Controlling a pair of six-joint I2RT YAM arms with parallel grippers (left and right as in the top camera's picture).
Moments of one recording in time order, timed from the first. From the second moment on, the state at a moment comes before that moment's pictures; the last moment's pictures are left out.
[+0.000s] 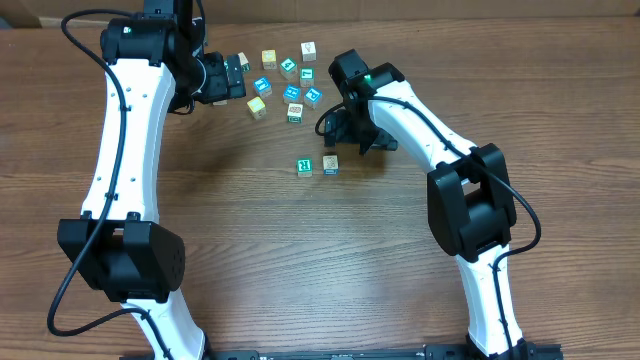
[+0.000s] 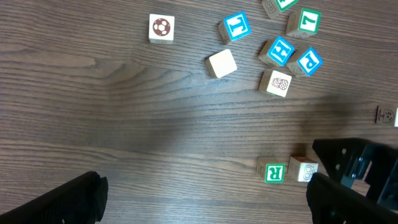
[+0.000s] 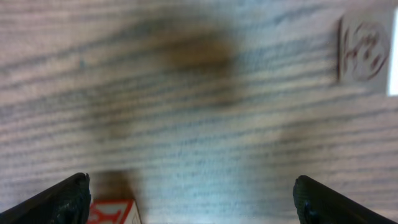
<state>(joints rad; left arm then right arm) -0.06 1.98 2.07 -1.30 0.08 -0.26 0.46 2.33 1.96 -1.09 0.03 0.51</state>
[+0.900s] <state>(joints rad) -0.06 1.98 2.07 -1.30 0.08 -0.26 0.47 2.33 1.89 -1.14 -0.03 0.54</state>
